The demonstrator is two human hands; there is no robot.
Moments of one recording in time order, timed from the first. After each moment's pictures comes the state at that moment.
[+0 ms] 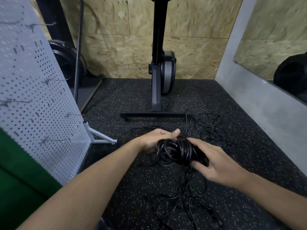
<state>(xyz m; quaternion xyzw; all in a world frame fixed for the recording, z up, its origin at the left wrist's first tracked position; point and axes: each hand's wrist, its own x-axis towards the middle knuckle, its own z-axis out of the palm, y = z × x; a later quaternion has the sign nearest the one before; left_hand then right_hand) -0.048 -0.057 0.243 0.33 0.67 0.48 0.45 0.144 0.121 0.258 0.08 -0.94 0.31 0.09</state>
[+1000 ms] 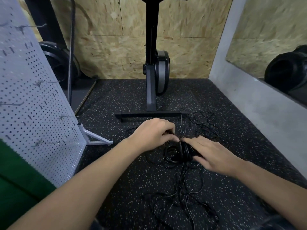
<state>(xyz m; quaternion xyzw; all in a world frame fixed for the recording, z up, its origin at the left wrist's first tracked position) -0.024 -0.061 0.286 0.56 0.80 0.19 -0.04 0.136 0.157 0.244 0.09 -0.99 0.03 0.03</state>
